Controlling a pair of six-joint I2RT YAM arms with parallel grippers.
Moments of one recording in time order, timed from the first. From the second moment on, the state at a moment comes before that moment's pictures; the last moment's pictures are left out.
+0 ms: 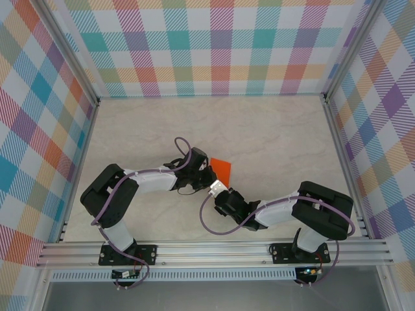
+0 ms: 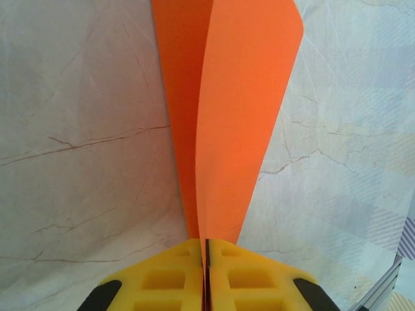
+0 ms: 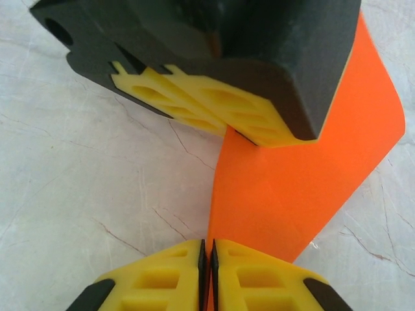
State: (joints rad) left arm -0.73 1.71 0.88 -0.06 0.27 -1.03; right arm 1.14 1.59 0.48 0.34 0.50 0.08
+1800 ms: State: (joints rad) left arm -0.71 1.42 0.76 -0.19 0.06 -1.05; right arm 0.85 1.59 0.37 0.63 -0.20 0.55
